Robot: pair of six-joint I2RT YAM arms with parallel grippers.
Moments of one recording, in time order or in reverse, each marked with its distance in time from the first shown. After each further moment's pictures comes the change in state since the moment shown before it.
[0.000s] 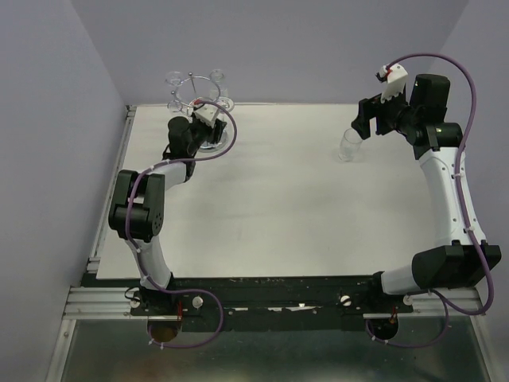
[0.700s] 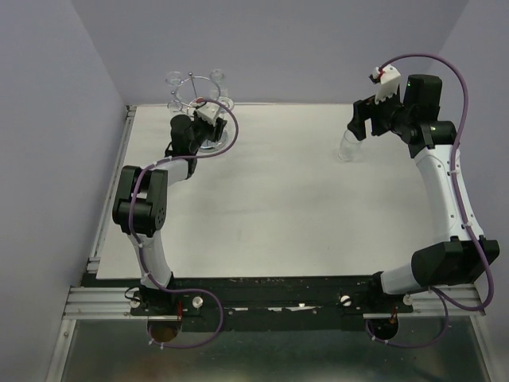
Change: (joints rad) left arm 0.000 0.066 0.053 -0.002 -0.008 0.008; right arm 0.031 0.020 0.000 -0.006 0.023 -0.002
